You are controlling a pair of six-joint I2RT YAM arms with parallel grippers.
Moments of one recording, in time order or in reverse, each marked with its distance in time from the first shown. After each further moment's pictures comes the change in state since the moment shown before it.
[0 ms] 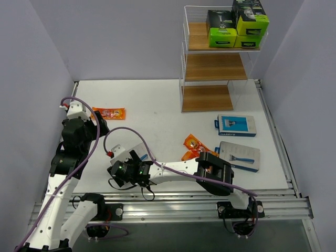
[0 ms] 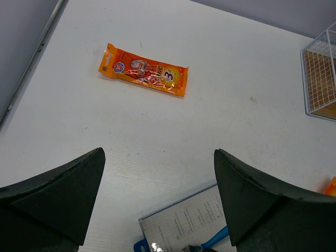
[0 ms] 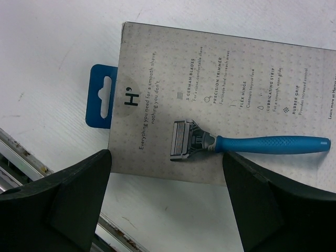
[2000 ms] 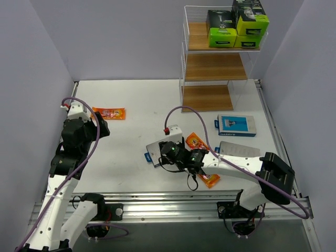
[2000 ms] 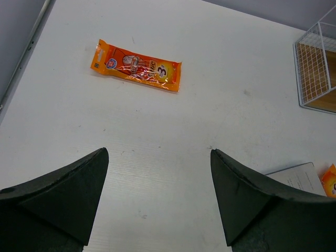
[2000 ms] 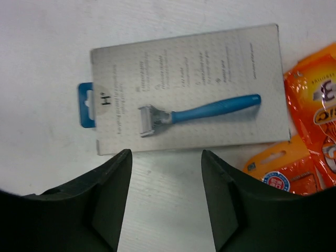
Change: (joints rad) left arm 0.003 -0.007 0.000 -0.013 0.038 0.002; right arm -0.250 -0.615 -0.587 0.029 0.067 0.145
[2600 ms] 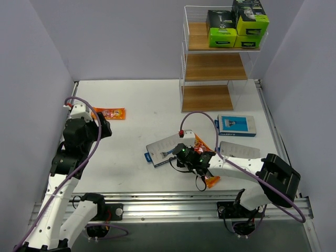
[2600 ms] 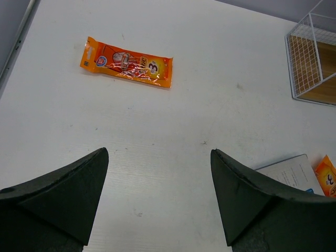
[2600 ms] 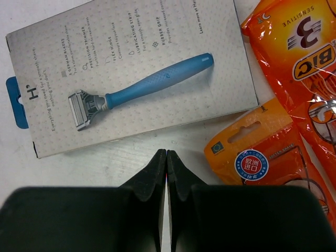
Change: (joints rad) left arm -0.021 0.009 0.000 0.000 0.019 0.000; right arm -0.115 -0.059 -0.225 0.079 -0.082 0.137
